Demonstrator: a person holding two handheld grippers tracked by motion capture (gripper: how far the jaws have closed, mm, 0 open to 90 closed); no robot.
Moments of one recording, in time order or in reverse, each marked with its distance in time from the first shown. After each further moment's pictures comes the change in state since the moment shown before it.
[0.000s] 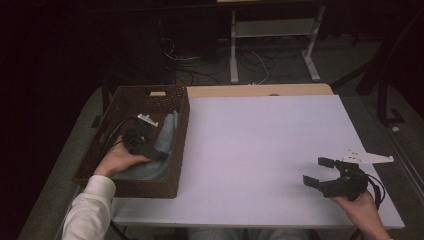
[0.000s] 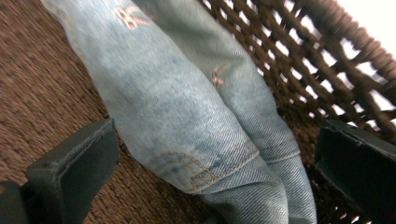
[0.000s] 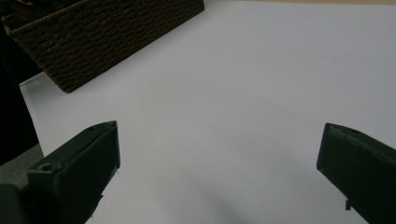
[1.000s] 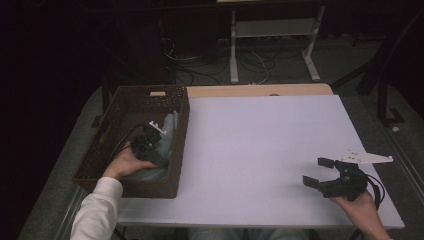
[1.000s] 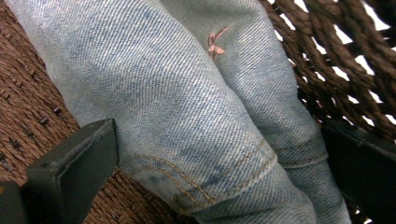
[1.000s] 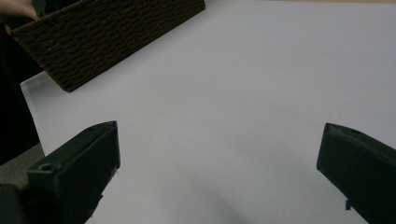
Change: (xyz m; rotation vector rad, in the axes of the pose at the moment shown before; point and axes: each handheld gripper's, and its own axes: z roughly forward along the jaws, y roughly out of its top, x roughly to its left) left arm -0.001 -0.004 0.033 0.112 -0.018 0.000; right arm 0.001 0.000 0.001 0.003 0.002 -0.001
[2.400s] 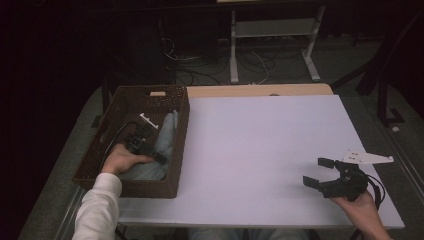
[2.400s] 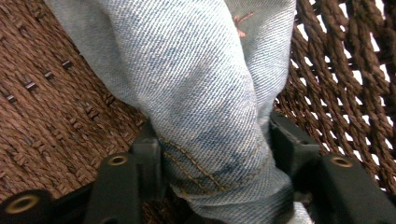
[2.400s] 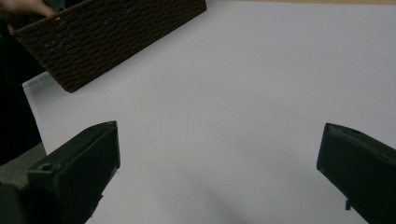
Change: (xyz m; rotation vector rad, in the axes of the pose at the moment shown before) left arm 0.032 -0.003 -0.004 0.038 -0.168 -0.166; right arm 0.001 0.000 -0.001 -0.003 0.005 -0.001
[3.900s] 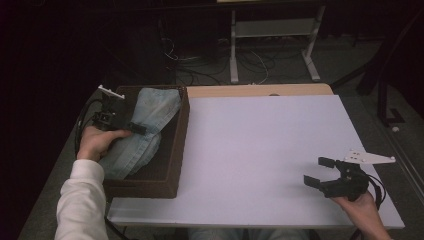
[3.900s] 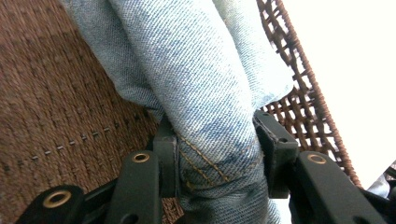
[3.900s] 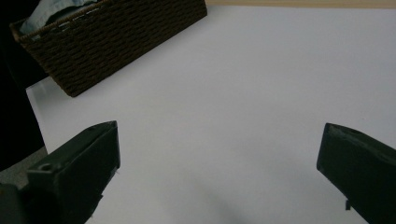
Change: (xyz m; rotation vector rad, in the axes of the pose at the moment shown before) left arm 0.017 0.002 -0.102 -0.278 0.022 -0.193; right arm -0.001 0.000 -0.002 -0.017 0.006 0.009
